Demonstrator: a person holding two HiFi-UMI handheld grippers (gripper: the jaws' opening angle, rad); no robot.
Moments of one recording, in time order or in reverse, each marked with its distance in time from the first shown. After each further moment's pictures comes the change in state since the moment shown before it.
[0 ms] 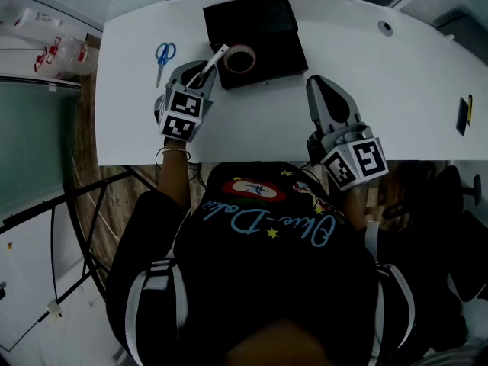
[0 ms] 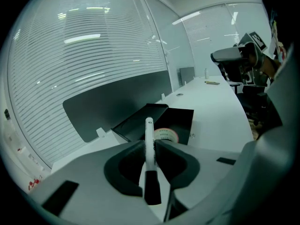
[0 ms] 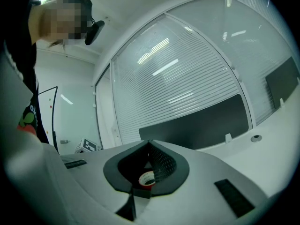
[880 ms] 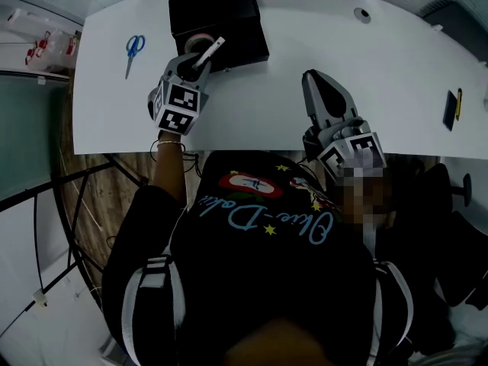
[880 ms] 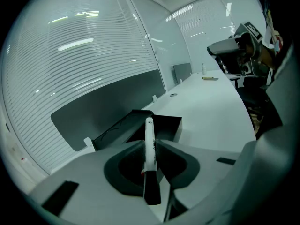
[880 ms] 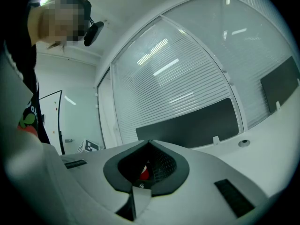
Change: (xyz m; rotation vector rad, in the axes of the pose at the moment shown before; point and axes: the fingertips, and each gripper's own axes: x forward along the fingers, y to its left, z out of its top) left arm 0.033 -0.075 0.036 0.065 0.008 0.037; right arm -0.060 -0.064 0.015 0.002 0.010 0.034
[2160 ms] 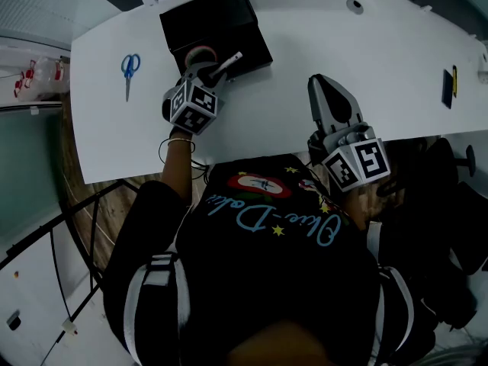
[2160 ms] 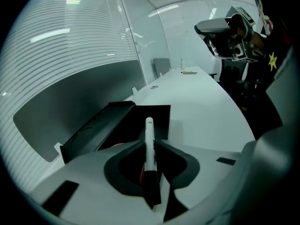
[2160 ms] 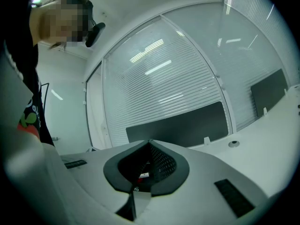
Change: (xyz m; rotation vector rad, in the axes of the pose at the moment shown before) left arm 0.049 -0.027 -0.022 0.134 0.054 -0.276; right arm 0.011 0.008 0.001 -0.016 0.012 -0.158
